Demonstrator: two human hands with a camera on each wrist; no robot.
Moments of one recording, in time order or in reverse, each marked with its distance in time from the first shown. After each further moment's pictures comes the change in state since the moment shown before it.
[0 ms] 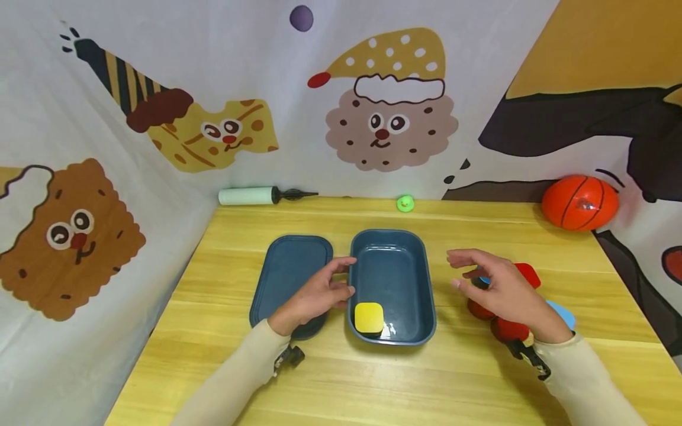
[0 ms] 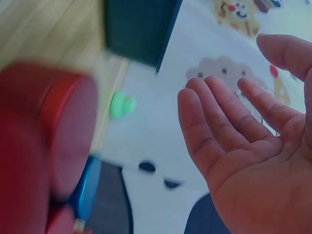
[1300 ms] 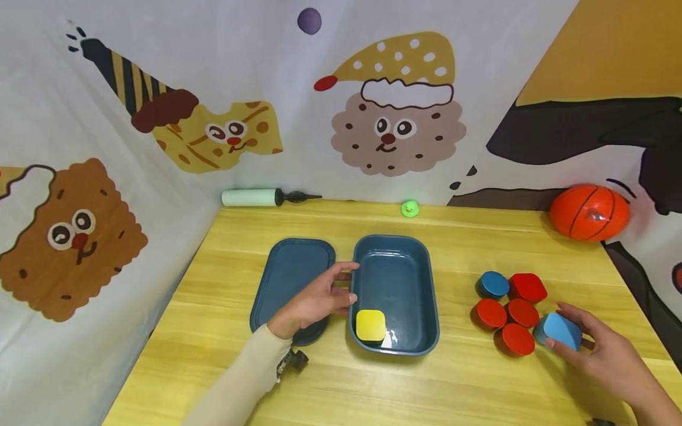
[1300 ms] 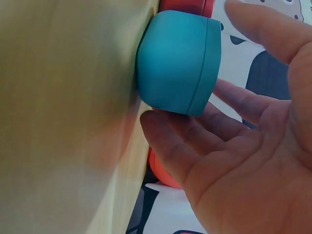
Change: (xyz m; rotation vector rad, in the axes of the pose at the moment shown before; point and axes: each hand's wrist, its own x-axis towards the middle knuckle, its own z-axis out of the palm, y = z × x) left_hand 0.001 0.000 -0.007 -0.072 -0.047 -0.031; right_hand -0.130 0.086 -0.044 -0.186 -0.030 0.657
